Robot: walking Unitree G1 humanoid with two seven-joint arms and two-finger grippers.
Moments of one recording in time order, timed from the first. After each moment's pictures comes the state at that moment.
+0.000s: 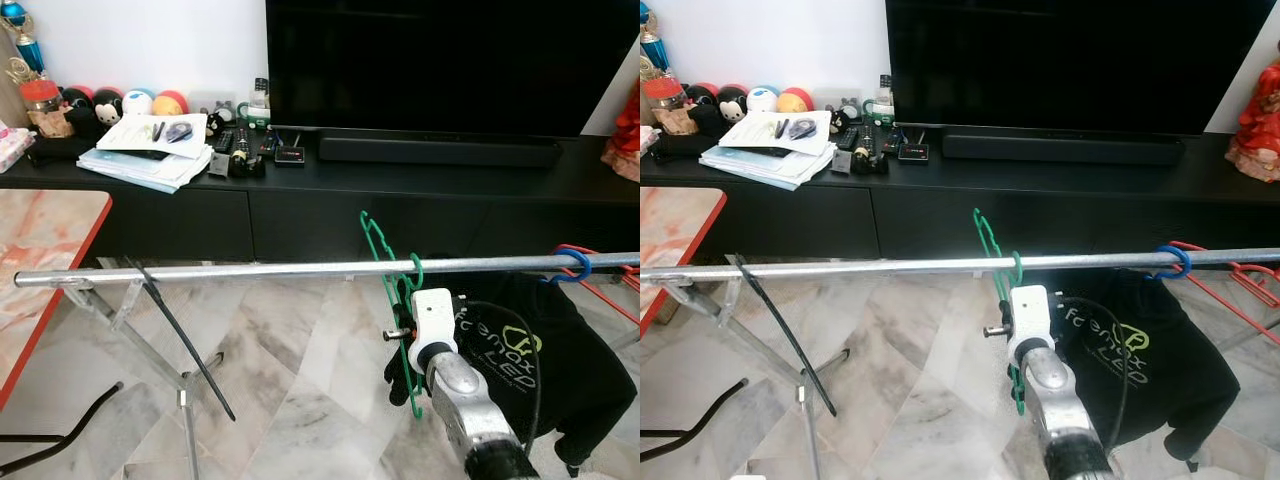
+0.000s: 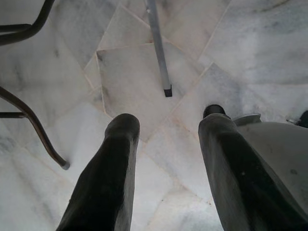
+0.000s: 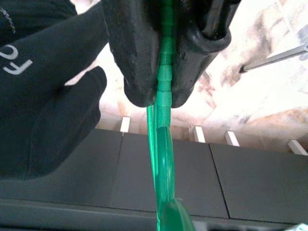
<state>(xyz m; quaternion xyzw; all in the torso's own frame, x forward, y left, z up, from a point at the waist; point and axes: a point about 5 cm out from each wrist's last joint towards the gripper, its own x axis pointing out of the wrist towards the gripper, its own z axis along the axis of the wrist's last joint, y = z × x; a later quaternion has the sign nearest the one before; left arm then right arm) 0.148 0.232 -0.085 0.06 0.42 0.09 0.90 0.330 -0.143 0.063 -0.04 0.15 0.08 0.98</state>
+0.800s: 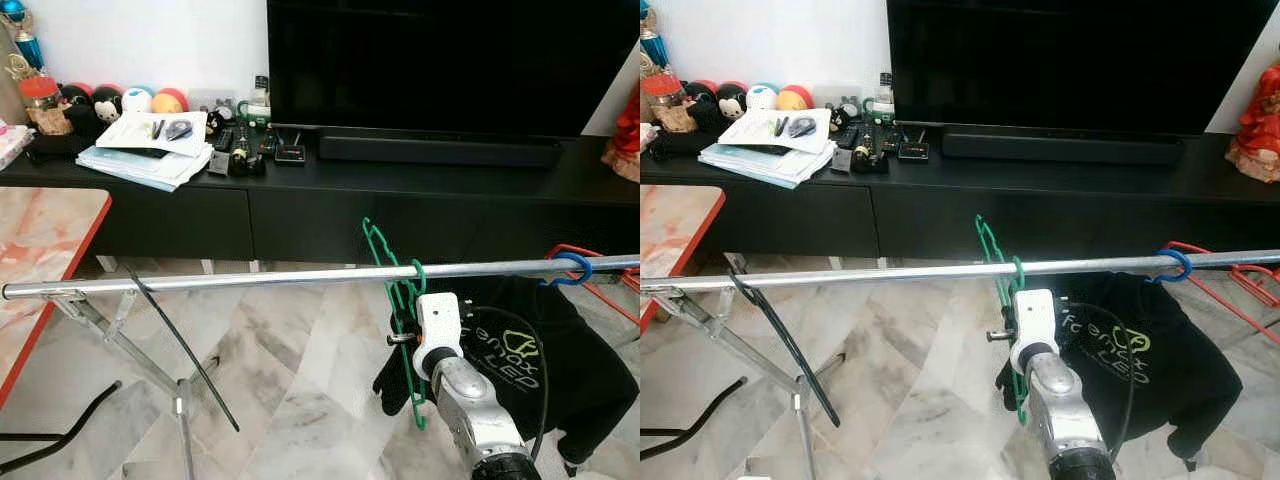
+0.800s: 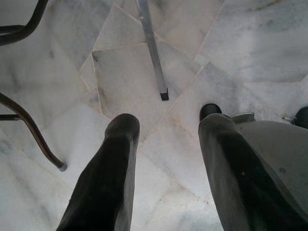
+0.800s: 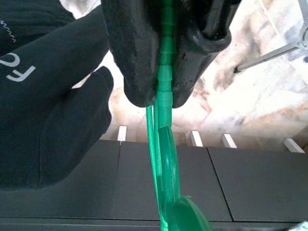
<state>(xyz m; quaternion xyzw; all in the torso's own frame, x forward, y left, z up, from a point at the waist) 0.150 0.228 -0.085 0.06 0.42 0.09 0.90 0.327 -0.145 0.067 0.00 0.17 0.07 0.98</state>
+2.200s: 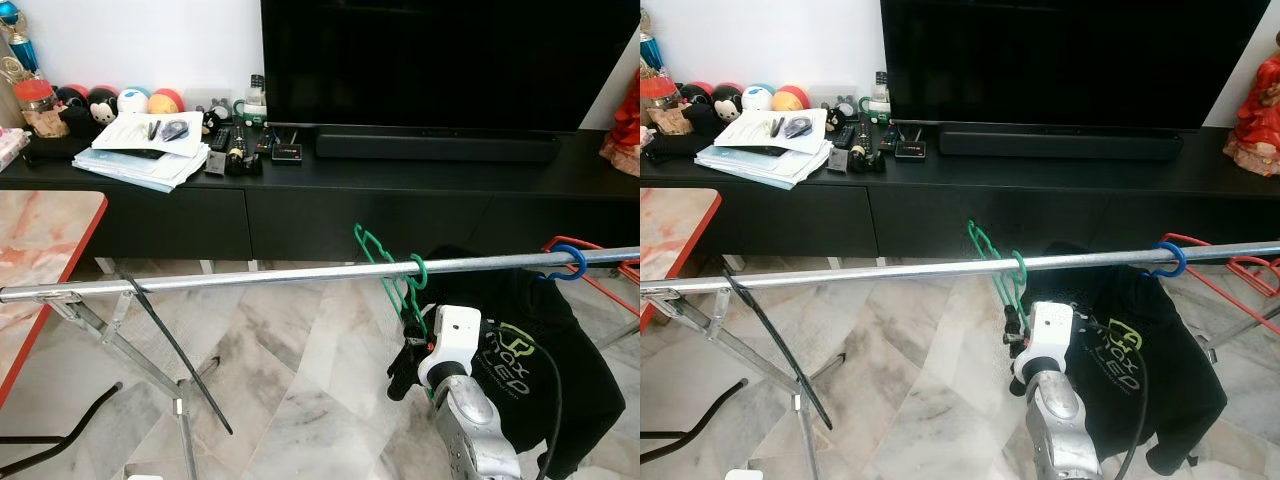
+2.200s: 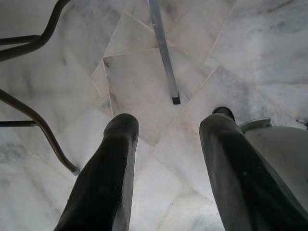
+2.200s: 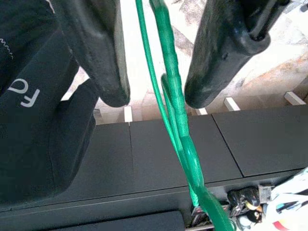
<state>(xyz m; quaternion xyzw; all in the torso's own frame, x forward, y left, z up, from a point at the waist) 0.153 0.240 -0.081 0.07 0.42 0.09 0.90 0.305 -0.147 0.064 0.06 0.10 0.03 0.99</state>
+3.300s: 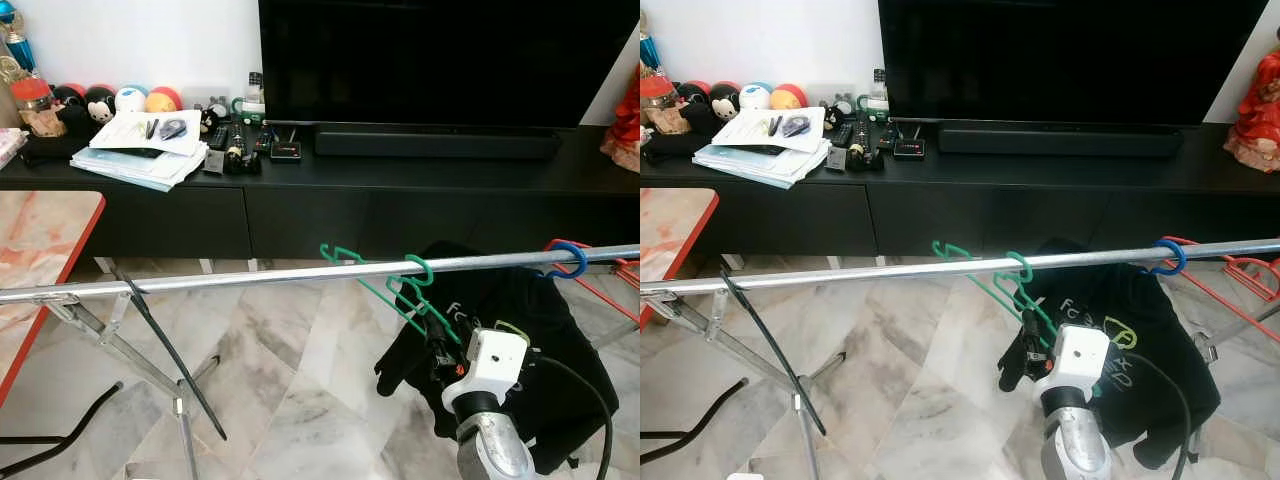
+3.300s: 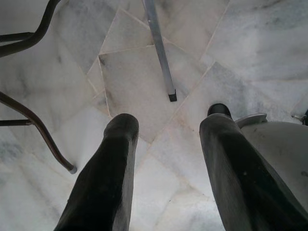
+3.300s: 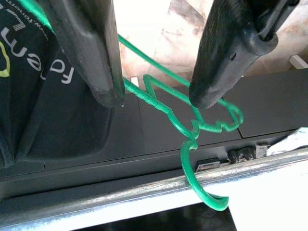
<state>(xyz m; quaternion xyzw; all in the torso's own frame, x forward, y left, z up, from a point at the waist) 0.151 0.239 -0.082 0.07 0.42 0.08 0.90 0.263 -0.155 0.087 0.07 0.02 0.01 1.00</state>
